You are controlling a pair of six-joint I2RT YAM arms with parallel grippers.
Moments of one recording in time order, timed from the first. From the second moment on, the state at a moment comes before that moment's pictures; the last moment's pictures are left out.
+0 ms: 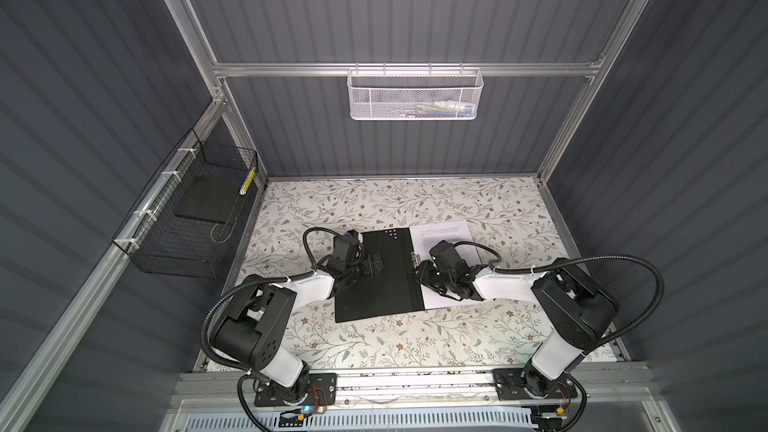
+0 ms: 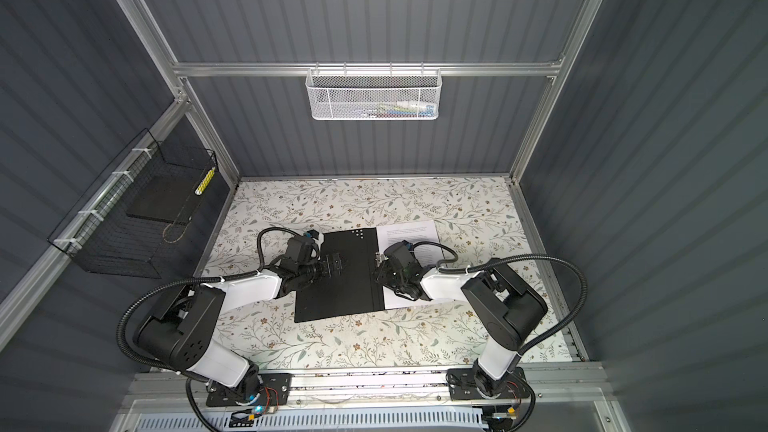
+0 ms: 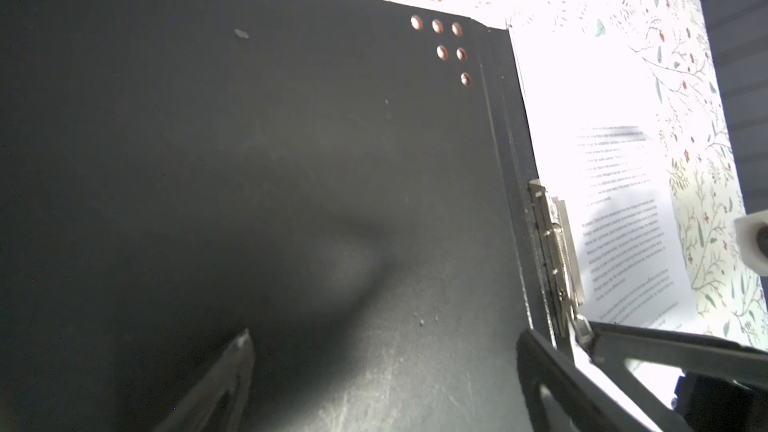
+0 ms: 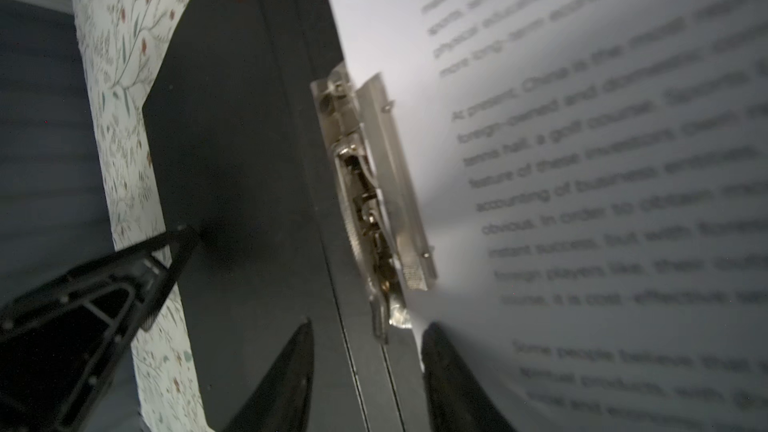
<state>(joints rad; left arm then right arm) -0.46 1.56 0.65 0.10 0.19 -0.55 0.72 1.67 0.75 0.09 -0.10 1.02</state>
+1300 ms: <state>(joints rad) -0.21 1.28 0.53 -0.24 0.11 -0.59 0.04 1.49 0.56 0.12 -0.35 0.73</state>
